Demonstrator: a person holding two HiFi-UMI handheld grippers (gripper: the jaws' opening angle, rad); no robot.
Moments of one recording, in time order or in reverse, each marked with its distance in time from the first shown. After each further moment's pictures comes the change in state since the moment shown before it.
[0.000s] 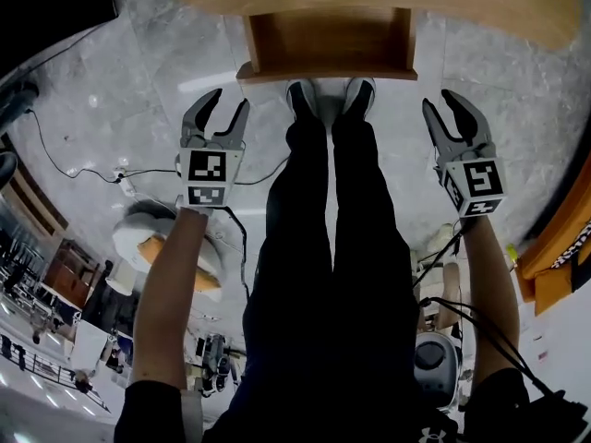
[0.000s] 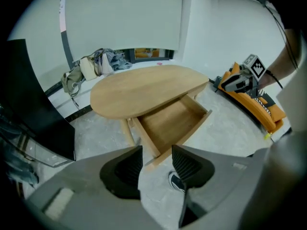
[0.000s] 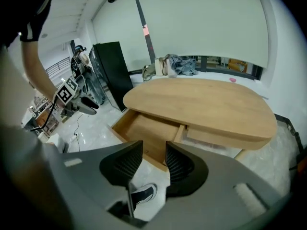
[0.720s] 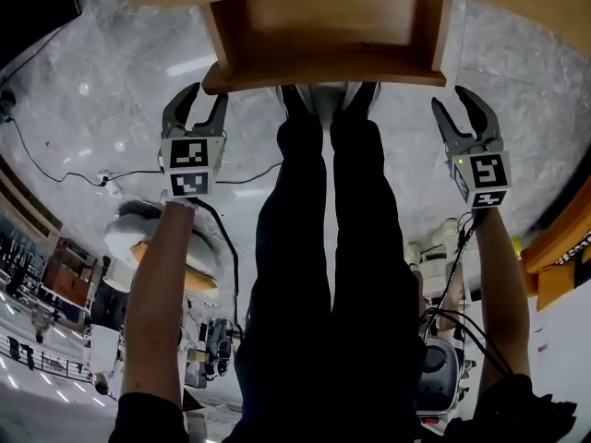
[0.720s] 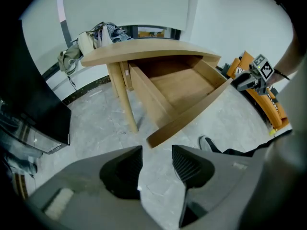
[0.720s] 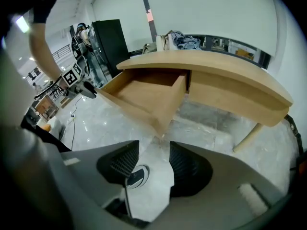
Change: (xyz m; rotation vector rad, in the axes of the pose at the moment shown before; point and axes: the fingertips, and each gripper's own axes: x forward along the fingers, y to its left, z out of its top) left arm 0.114 0.022 -0.104 -0.044 0.155 0.022; right arm 0.090 -0.035 -0.138 -0.055 0.148 0.003
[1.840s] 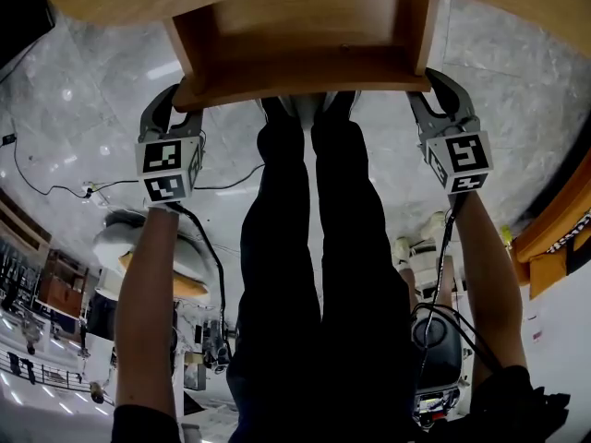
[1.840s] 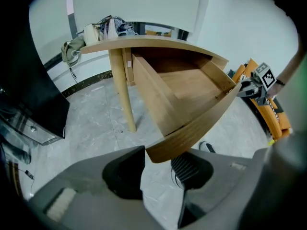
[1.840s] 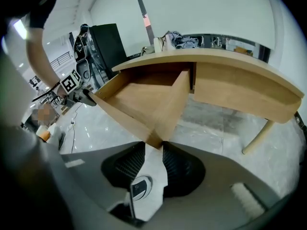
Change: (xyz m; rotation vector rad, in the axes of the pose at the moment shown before) left arm 0.031 -0.001 0.011 -0.094 -0.006 -0.024; right arm 0.042 -0.004 0.017 0.044 -0.052 0.031
